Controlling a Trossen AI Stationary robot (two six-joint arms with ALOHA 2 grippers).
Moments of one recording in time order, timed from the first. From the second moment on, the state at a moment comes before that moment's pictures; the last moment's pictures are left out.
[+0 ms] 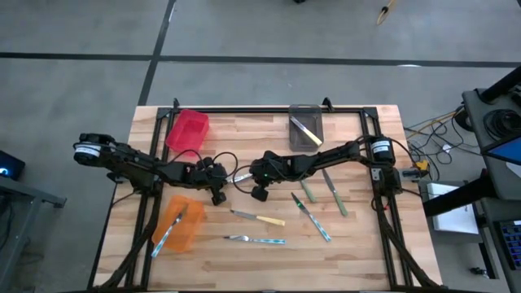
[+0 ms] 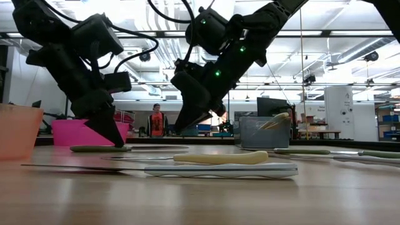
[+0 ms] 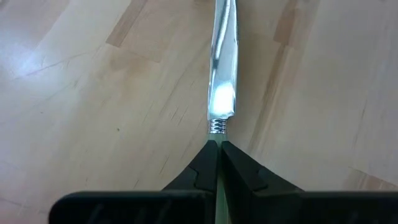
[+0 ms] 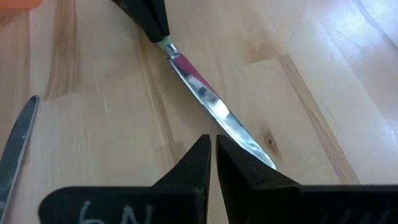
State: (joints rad) left arm -0.06 1.38 0.44 -0.03 -0.28 -0.38; right arm -0.02 2.02 1.29 -0.07 0.13 0.21
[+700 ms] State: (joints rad) left arm -0.06 1.38 0.44 -0.03 -0.28 -0.39; right arm -0.02 2.02 1.29 -0.07 0.13 0.21
